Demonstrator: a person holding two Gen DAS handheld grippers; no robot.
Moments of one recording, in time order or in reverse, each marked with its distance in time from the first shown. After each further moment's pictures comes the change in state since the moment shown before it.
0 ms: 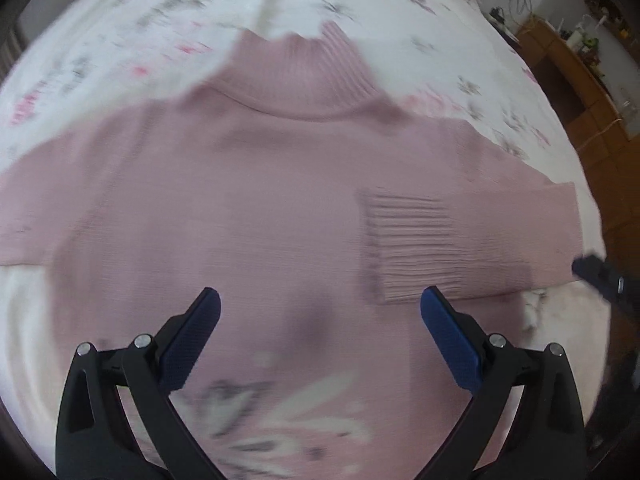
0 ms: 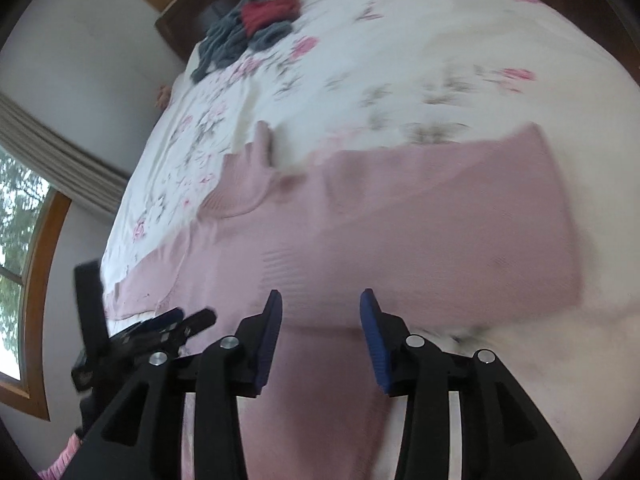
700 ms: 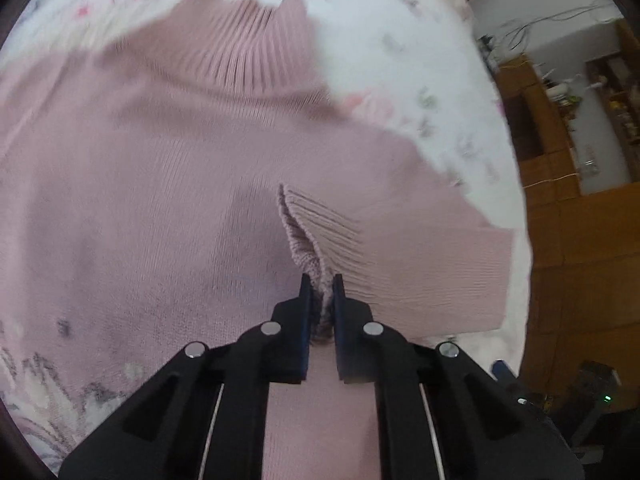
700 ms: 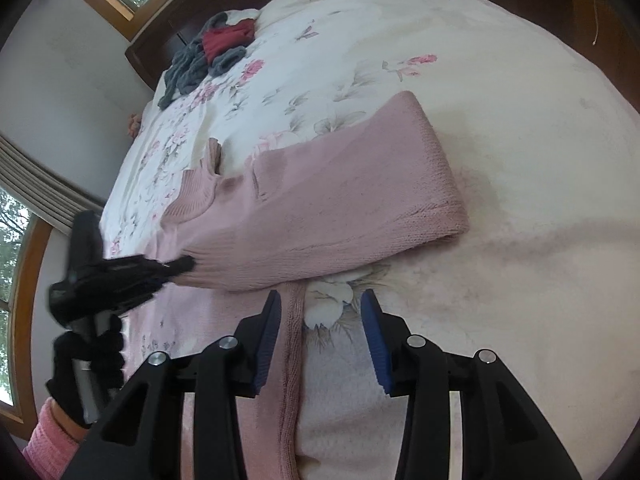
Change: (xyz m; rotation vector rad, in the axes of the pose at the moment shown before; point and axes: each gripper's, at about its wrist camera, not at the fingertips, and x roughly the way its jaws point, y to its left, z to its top) left arm 0.018 -0.033 0.020 -0.185 0.042 -0.279; right arm -0.039 -0.053 -0.044 0.078 -0.078 -0.093
